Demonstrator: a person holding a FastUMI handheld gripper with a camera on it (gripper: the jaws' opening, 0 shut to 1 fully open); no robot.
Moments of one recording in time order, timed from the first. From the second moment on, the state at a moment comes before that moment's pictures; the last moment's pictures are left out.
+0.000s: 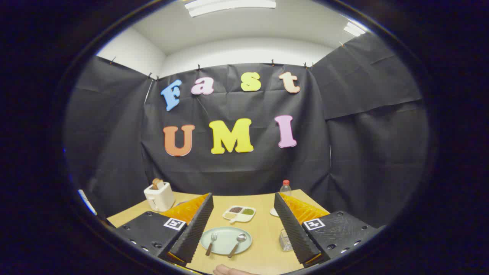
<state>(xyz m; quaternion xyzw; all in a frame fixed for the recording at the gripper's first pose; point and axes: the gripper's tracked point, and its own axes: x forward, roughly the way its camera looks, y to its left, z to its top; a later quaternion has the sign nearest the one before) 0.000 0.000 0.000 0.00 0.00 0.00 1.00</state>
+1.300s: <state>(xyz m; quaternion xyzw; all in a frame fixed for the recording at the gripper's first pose) 0.098 0.022 -0.119 -0.03 0.15 -0.03 0.99</state>
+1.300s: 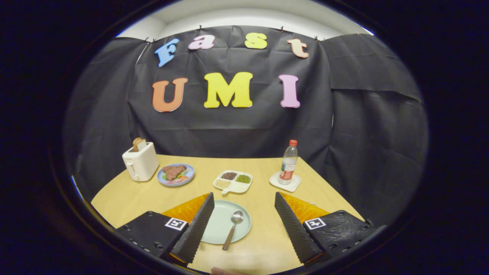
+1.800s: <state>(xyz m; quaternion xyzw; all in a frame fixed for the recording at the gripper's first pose) 0.145 0.033 -0.228 -0.02 0.31 -0.01 0.95</state>
